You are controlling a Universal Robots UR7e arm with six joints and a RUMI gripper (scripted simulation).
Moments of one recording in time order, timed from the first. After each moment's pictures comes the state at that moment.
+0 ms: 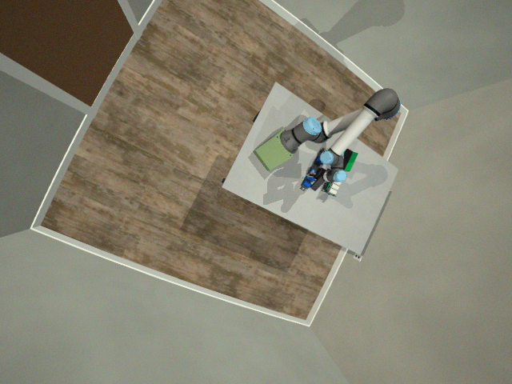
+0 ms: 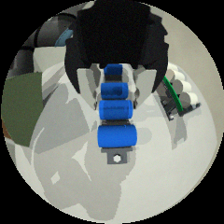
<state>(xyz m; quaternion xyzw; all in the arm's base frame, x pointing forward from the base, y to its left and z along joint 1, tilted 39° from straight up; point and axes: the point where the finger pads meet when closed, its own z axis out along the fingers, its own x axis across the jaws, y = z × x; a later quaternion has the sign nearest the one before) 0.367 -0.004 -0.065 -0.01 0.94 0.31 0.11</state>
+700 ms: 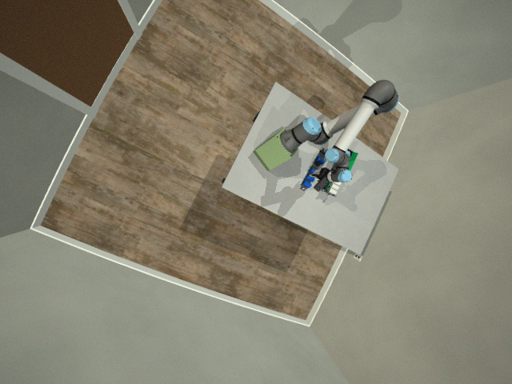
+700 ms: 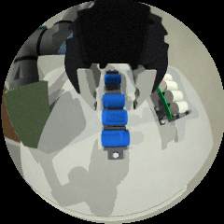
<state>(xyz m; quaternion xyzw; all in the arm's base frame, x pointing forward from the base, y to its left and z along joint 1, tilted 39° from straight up) 0.358 -0.032 -0.030 -0.01 0.94 0.31 0.11</state>
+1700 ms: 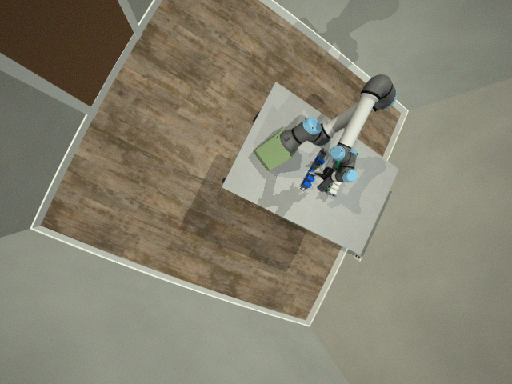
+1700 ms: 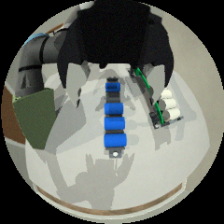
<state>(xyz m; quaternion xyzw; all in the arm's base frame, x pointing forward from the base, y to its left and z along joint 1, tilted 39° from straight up) 0.348 -0.057 0.005 -0.01 0.94 0.31 0.11</state>
